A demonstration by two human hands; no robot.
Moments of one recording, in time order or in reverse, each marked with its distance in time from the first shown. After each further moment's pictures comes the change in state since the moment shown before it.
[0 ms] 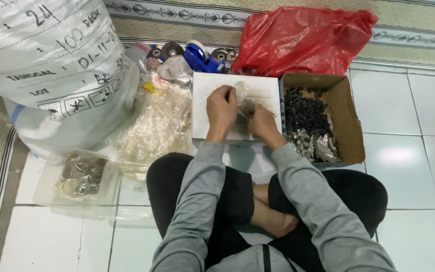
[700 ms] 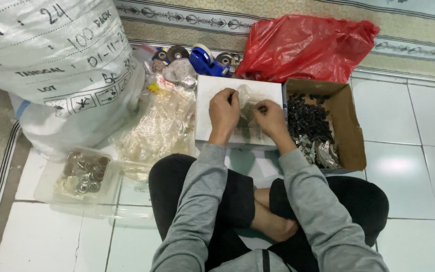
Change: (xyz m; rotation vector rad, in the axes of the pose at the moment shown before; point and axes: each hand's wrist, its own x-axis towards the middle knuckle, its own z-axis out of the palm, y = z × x) left_hand -0.001 -0.001 -0.004 0.005 0.015 -0.002; right_hand 0.015 0.008 -0.011 0.352 0.185 0.023
